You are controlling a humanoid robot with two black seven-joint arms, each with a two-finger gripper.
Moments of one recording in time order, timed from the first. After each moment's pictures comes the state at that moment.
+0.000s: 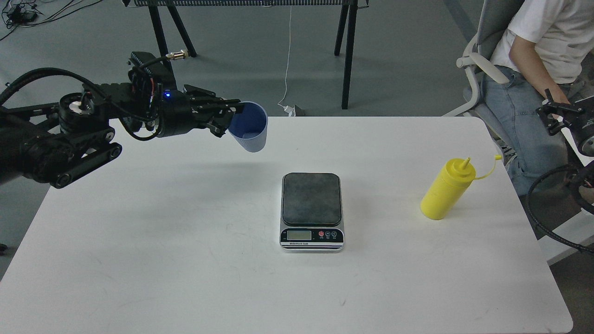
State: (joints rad) left arm -1.21 0.48 0.03 -0.91 1.72 0.04 -0.49; right arm 0.72 -0.51 0.93 0.35 0.36 0.49 0.11
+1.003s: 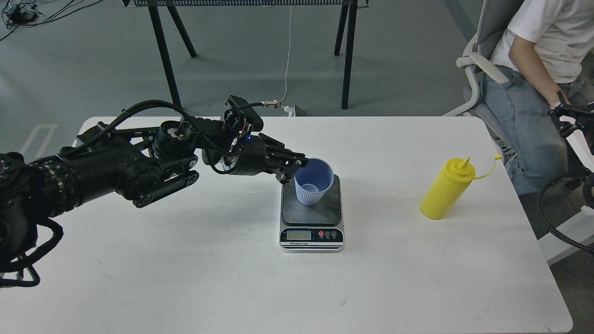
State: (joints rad) left arm -1.18 0.21 0.08 -0.81 1.72 -0.08 -0.49; right arm 0.72 -0.54 0.92 0.35 0.35 0.49 0.11
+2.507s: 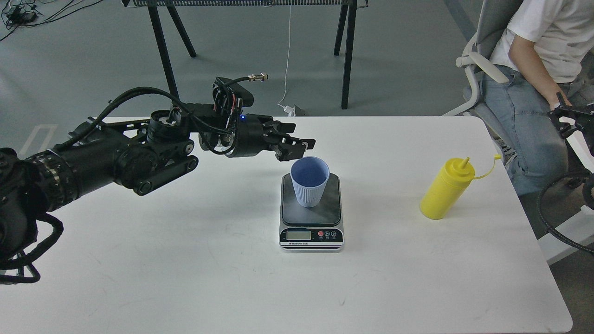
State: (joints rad) left arm -1.20 0.24 -0.01 -0.78 1.46 -0.08 -0.49; right arm 0.72 -0.54 0.92 0.35 0.35 0.49 0.11
